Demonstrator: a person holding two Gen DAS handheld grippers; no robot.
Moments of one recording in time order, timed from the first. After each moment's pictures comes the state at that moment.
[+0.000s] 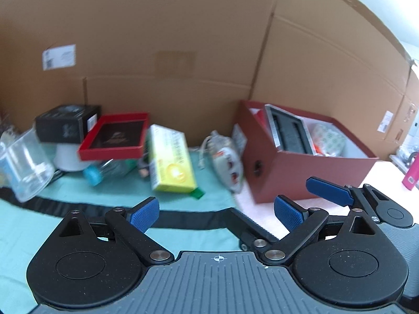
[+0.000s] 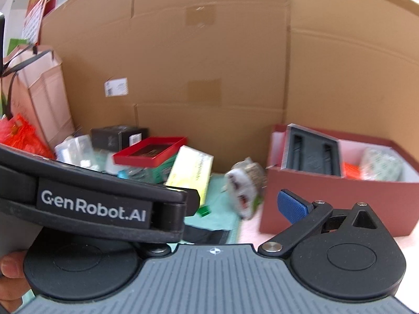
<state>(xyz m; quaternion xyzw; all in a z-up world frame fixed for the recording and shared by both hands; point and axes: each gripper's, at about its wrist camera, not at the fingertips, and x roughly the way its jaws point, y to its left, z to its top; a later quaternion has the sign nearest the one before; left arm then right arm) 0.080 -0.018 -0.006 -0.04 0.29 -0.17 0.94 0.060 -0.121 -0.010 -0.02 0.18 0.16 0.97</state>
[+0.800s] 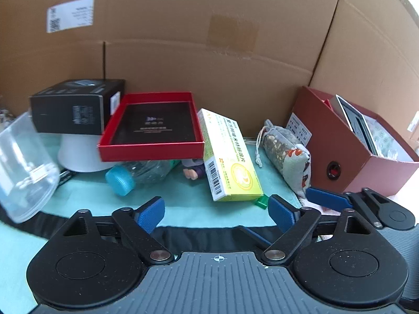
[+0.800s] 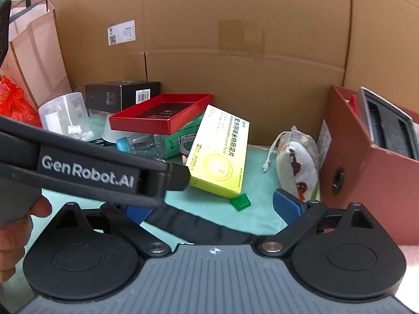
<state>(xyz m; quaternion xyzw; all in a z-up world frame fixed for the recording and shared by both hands) 0.179 0.029 -0.047 -0.04 0.34 -0.17 0.93 0.145 -0.062 -0.055 -0.05 0.26 0.18 0.95</state>
